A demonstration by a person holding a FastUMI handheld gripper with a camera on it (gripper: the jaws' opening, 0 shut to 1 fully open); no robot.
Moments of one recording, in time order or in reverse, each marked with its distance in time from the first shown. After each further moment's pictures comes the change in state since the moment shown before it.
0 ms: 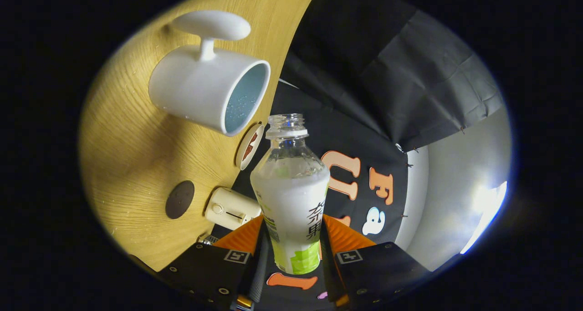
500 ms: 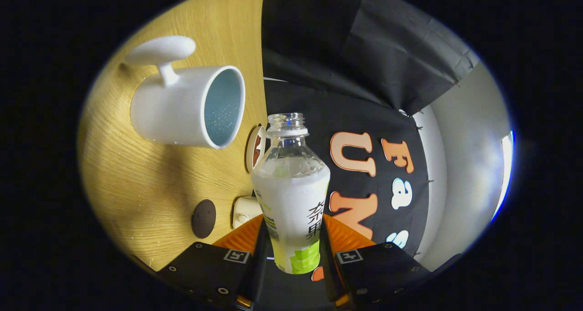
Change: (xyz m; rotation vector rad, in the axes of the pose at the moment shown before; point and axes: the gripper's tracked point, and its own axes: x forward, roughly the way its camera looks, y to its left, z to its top) arm 0.003 0.025 -0.013 0.299 0.078 0.084
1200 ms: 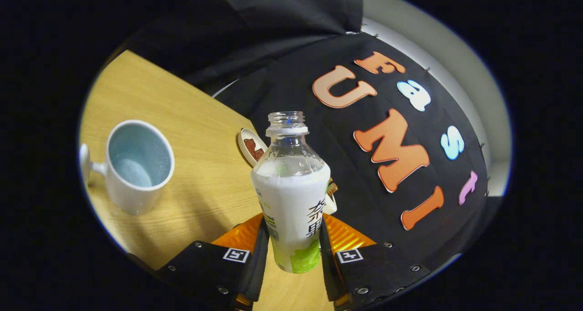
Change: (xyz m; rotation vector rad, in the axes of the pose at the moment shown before) arm 0.031 0.018 -0.038 0.791 0.174 0.092
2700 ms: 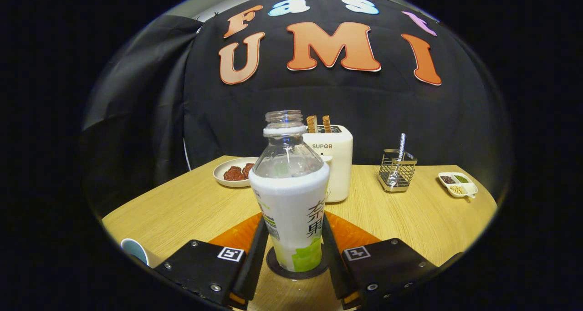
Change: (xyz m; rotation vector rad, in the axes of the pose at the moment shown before) arm 0.060 0.016 -0.062 0.900 0.188 0.119
